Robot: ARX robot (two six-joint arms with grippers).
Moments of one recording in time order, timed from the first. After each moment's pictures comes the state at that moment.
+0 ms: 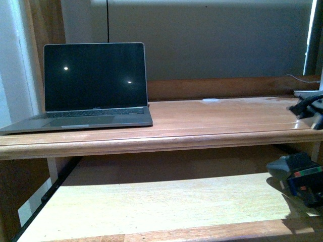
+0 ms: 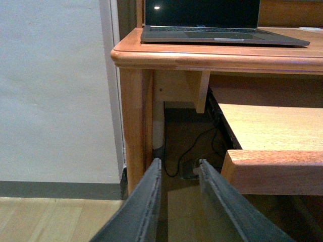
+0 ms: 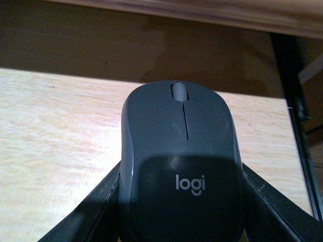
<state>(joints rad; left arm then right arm) 0.00 0.01 0.01 0.00 0.00 -0.01 0.13 1.44 0.84 0.10 0.08 -0.11</state>
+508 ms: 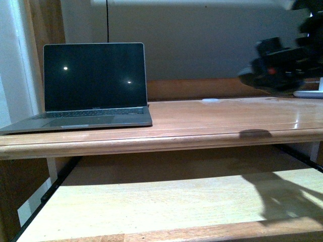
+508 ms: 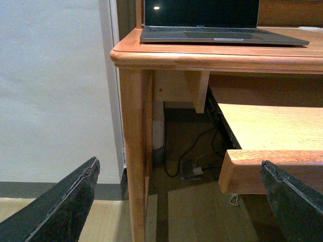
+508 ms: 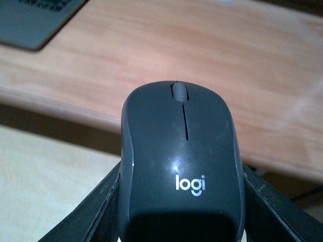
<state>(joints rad) 0.00 0.01 0.01 0.00 0.00 -0.01 0.24 1.39 1.18 -0.09 0.13 -0.17</state>
